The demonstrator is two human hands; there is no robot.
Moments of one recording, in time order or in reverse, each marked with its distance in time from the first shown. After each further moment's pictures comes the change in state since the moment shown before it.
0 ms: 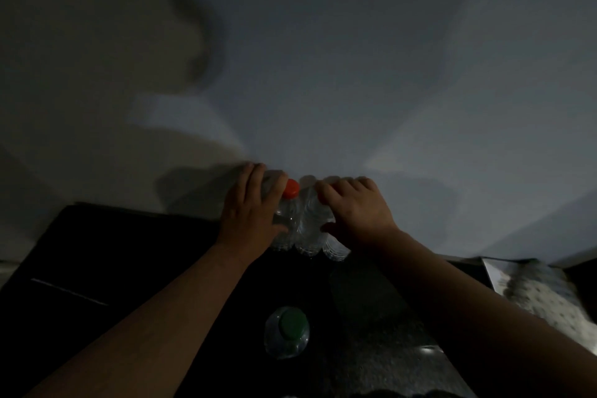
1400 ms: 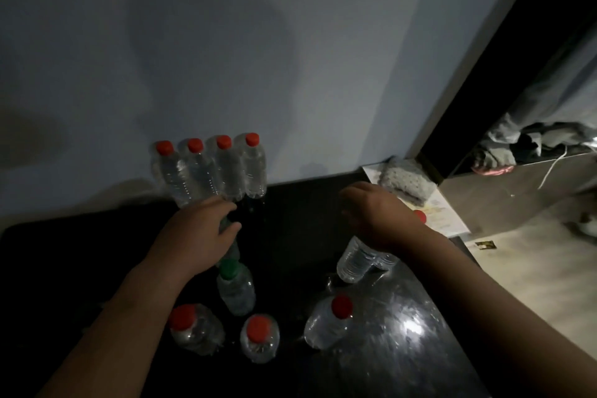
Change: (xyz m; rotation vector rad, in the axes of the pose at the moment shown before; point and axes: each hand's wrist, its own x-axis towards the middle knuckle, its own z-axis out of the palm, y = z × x) left_hand -0.156 0.112 -0.152 -0.292 -0.257 0.201; right_hand -0.302 -0.025 -0.148 0.345 -0.096 0.515
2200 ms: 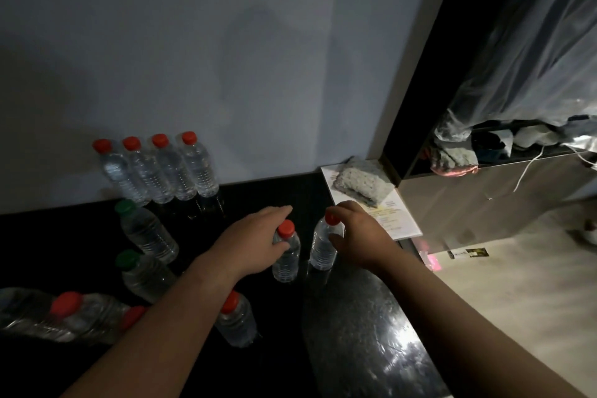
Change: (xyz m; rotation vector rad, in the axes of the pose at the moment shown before) left_hand 0.027 0.208 0.116 -0.034 -0.308 0.024; right_hand -0.068 0.147 0.017 0.257 -0.067 0.139
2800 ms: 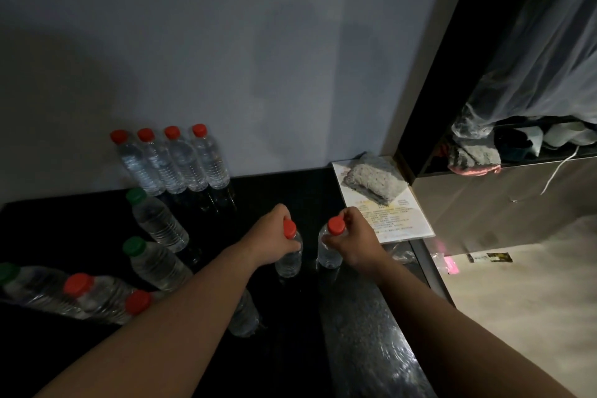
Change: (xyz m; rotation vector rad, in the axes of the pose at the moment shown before) left_hand 0.031 -0.002 0.042 -0.288 -0.026 -0.282; right_hand 0.000 0.008 0.033 0.656 0.037 0.247
